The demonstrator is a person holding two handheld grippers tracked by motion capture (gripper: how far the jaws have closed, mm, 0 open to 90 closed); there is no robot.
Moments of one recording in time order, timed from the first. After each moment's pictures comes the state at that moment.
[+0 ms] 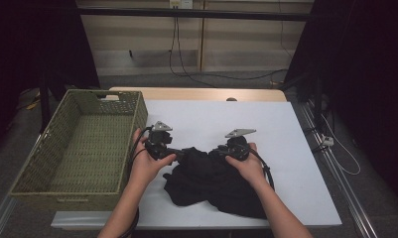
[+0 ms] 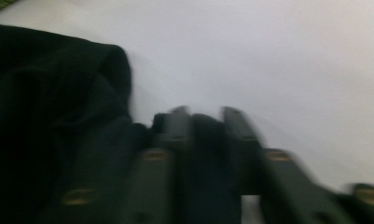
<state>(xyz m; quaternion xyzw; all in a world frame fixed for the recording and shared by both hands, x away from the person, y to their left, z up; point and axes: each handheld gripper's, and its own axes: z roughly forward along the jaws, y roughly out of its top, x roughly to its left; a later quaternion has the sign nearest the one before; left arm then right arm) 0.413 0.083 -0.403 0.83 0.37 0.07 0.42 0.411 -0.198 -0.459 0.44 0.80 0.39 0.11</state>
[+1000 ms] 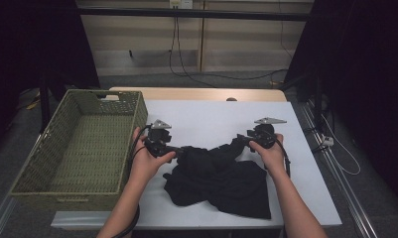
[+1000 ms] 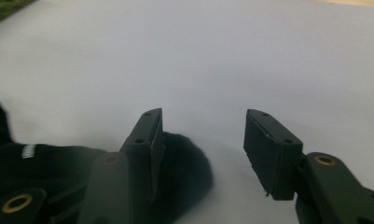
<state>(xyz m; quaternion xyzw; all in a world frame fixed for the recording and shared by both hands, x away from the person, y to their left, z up) 0.422 0.086 -0.406 0.83 0.37 0.08 0.41 0.437 -0.277 -0.450 0.52 0.73 0.41 0.17</state>
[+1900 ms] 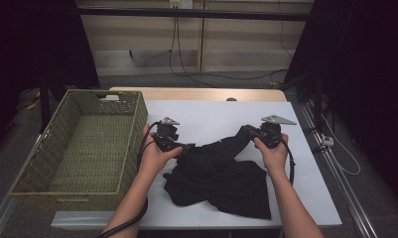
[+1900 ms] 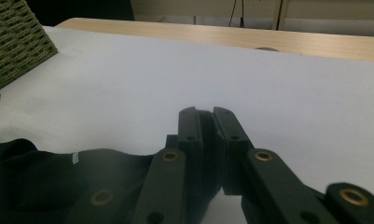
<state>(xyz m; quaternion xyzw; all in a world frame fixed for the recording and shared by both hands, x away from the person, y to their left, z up) 0.447 0.063 -0.426 0.83 0.38 0.05 0.40 0.419 -0.279 -0.423 0.52 0.68 0.46 0.23</state>
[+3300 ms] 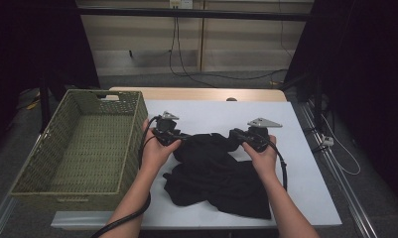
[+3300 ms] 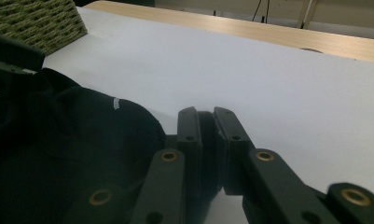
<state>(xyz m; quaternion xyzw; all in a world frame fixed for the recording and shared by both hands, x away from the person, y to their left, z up) 0.459 0.064 -0.414 0.82 0.40 0.10 0.40 0.415 -0.245 -0.428 0.48 0.72 0.45 0.22</state>
